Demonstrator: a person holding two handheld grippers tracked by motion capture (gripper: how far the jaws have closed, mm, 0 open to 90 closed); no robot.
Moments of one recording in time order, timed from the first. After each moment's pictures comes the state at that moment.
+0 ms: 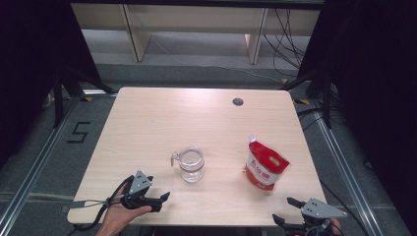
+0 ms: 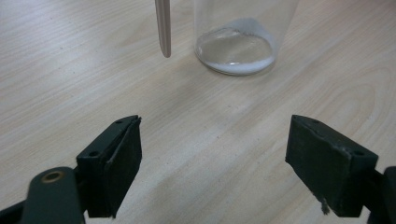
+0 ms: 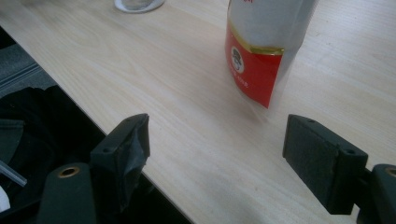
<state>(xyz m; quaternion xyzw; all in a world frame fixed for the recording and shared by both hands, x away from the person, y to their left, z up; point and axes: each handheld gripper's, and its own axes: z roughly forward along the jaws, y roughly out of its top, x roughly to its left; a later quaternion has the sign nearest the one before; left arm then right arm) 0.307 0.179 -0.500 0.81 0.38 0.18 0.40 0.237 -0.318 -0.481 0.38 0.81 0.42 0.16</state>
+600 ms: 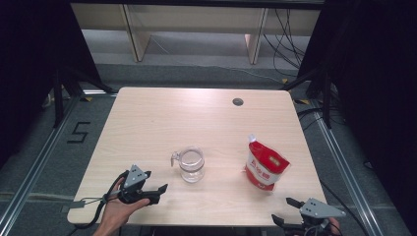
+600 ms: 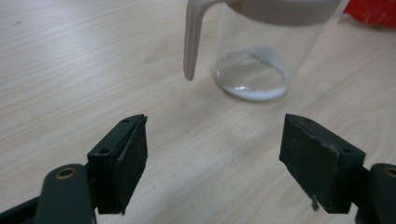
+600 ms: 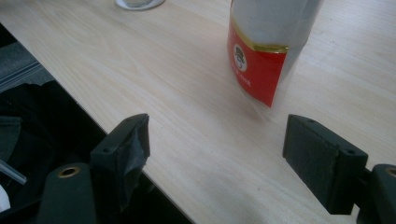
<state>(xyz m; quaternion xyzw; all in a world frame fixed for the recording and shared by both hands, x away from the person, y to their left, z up) 0.314 0.183 -0.488 0.77 0.42 0.18 0.44 0.237 -0.316 -0.482 0.38 0.81 0.42 0.17</state>
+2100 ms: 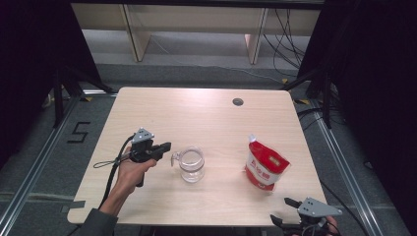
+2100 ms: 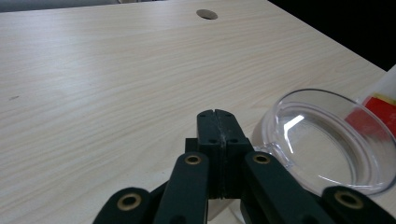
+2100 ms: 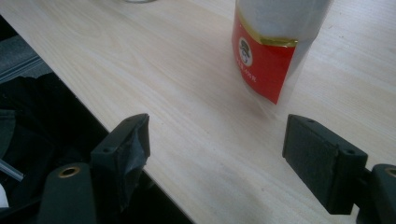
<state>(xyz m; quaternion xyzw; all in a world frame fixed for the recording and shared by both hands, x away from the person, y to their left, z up) 0.399 0.162 -0.444 0.74 0.44 0.15 0.48 0.242 -0.315 -0.485 0.36 0.82 0.41 0.17</state>
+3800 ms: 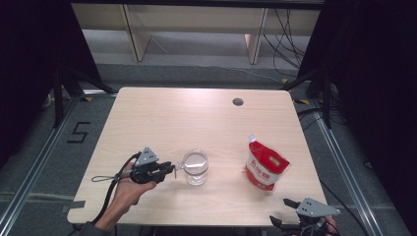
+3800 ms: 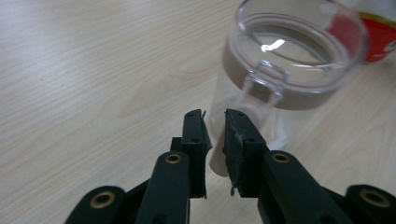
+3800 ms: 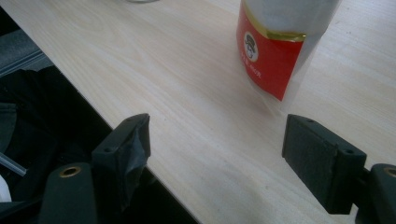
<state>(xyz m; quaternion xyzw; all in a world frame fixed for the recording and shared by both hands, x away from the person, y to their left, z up) 0.349 0.159 -0.467 0.79 0.38 0.14 0.45 0.242 -0.313 -0.488 0.36 0.83 0.41 0.15</state>
